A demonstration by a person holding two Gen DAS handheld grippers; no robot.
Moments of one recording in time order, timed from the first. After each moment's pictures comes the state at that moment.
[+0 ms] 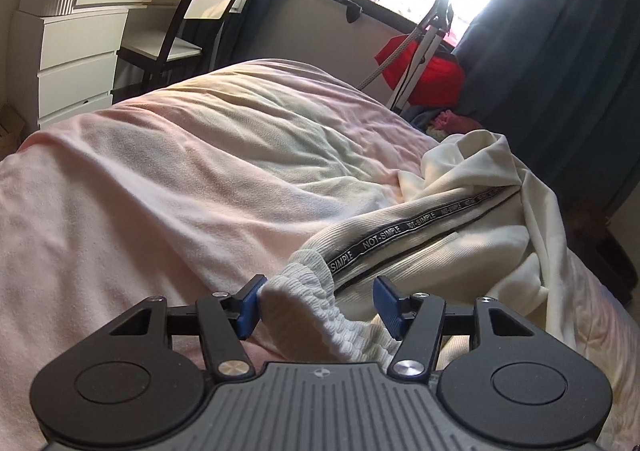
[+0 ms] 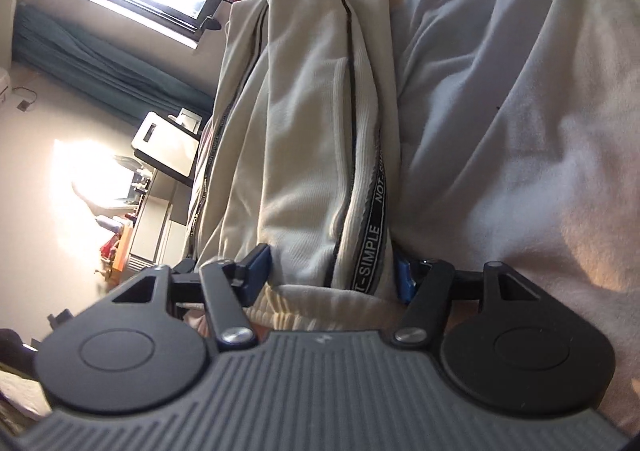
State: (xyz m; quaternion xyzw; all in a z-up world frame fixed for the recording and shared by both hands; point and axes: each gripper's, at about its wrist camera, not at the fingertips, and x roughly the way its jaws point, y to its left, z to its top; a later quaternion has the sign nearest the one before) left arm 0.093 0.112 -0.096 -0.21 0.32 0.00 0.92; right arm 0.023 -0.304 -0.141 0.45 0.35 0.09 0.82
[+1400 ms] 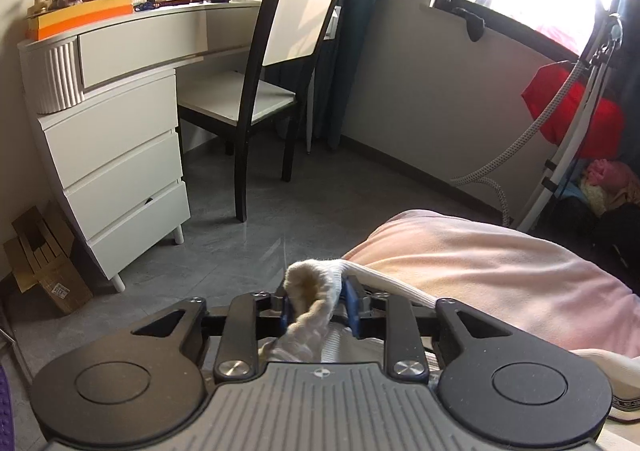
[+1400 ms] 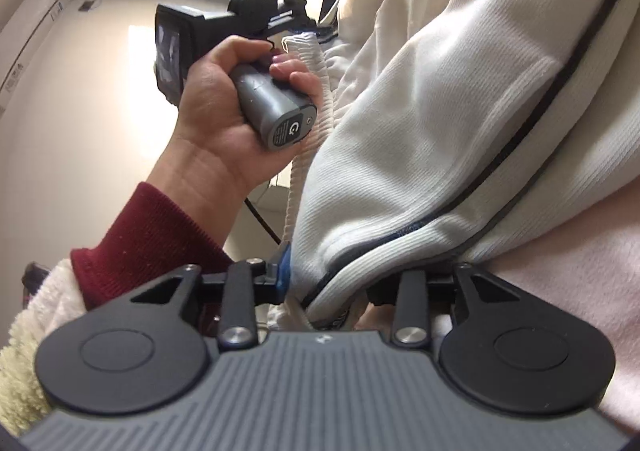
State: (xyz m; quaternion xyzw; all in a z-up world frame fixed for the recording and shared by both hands) left arm 0.466 0.340 -0.051 -0.12 0.34 0.16 0.92; right arm 0.242 0.101 -0.138 0.46 0.42 0.33 0.71
